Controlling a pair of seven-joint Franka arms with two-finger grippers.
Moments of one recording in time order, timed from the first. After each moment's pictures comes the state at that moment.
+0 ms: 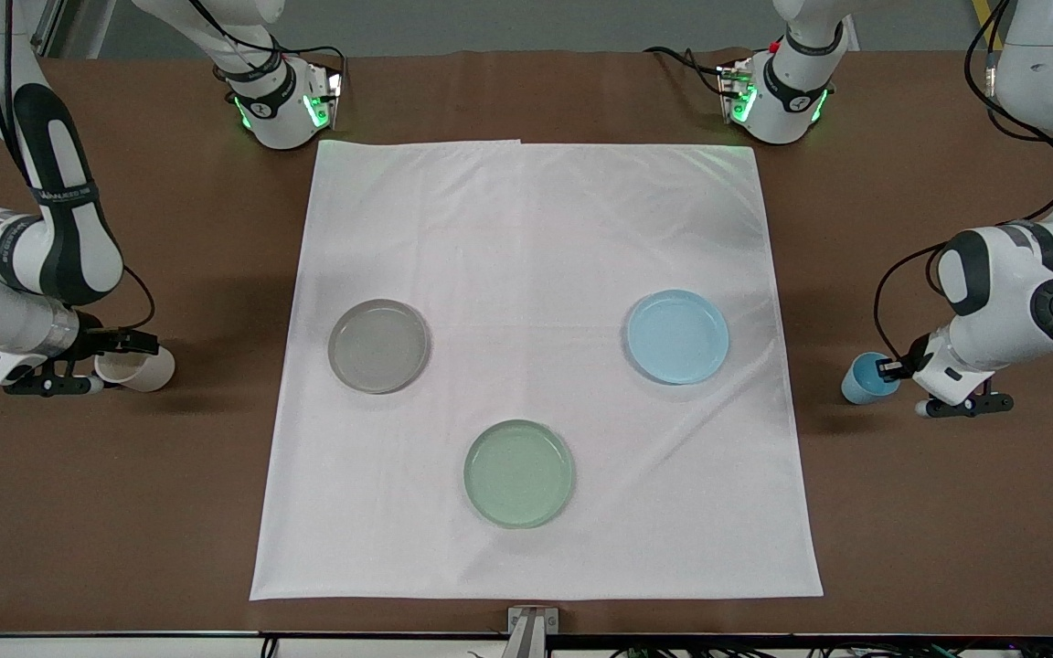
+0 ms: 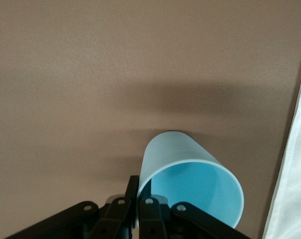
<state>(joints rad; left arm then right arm) 0.23 0.45 -0.10 -1.97 0.10 2.39 -0.01 -0.13 0.39 -0.14 -1.98 -0.02 2.24 -0.25</state>
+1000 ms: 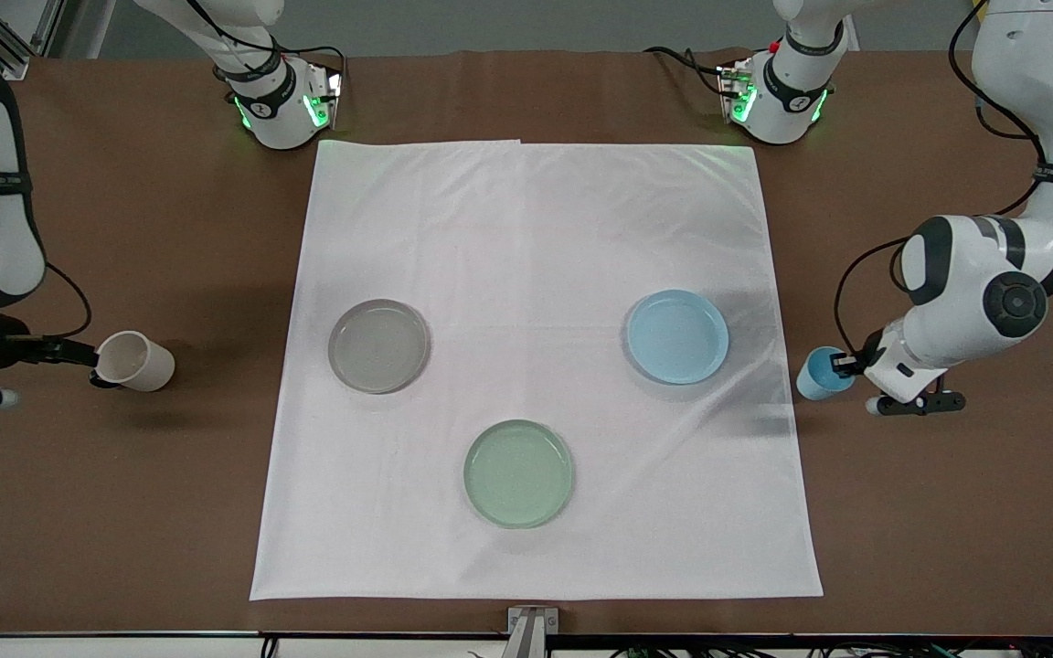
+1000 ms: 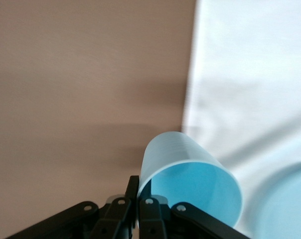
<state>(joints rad) 0.22 0.39 -0.30 -1.97 0.10 2.27 -0.21 -0.20 0.38 -0.15 -1.74 0.01 2.05 -0.22</state>
